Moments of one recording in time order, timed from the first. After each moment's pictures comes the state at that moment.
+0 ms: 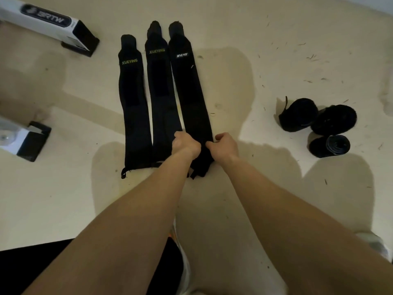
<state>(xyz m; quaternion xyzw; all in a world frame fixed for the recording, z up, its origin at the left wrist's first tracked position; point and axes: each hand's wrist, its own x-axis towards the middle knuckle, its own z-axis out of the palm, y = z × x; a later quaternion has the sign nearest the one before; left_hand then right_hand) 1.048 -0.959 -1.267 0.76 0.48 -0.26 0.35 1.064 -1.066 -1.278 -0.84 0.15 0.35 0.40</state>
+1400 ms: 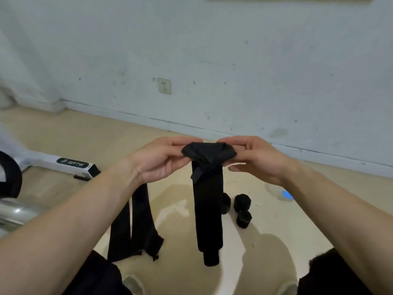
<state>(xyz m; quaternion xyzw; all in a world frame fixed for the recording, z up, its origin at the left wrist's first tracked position) 1.031 -1.011 -0.849 0.54 0.04 -0.24 0.81 1.062 -1.268 -0.850 -0.72 -0.14 0.27 0.63</state>
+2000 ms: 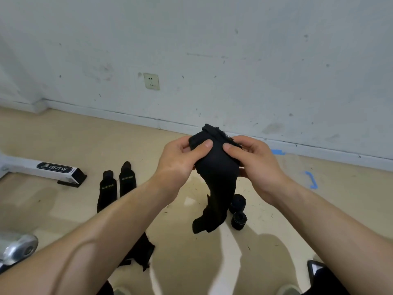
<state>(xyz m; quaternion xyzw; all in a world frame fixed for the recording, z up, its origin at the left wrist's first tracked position) 1.047 -1.091 -0.876 0.68 0.04 0.00 0.73 1.060 -1.269 -0.872 -0.71 -0.06 0.07 0.69</state>
